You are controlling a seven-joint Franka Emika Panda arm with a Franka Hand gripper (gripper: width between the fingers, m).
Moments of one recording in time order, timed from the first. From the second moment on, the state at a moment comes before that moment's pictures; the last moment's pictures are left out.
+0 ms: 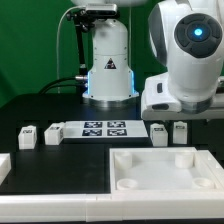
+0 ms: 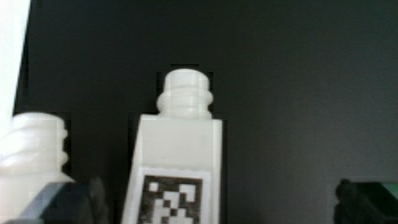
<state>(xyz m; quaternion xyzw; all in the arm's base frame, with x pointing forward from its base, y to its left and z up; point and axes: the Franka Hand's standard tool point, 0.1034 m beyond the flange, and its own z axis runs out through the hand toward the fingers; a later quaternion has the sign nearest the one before) 0.373 0.162 0.029 -0.92 0.06 0.37 0.06</state>
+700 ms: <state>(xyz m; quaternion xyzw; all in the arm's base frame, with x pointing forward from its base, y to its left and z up) 0.368 0.157 0.012 -0.92 0.05 0.38 0.07</state>
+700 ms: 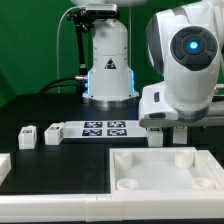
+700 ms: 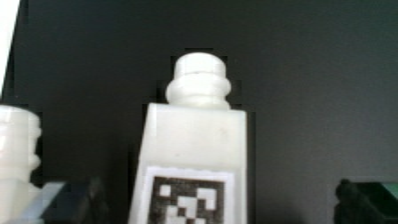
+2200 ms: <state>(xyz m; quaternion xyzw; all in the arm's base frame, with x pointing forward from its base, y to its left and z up) 0.374 0.137 0.065 -0.91 0.03 0.40 0.08</state>
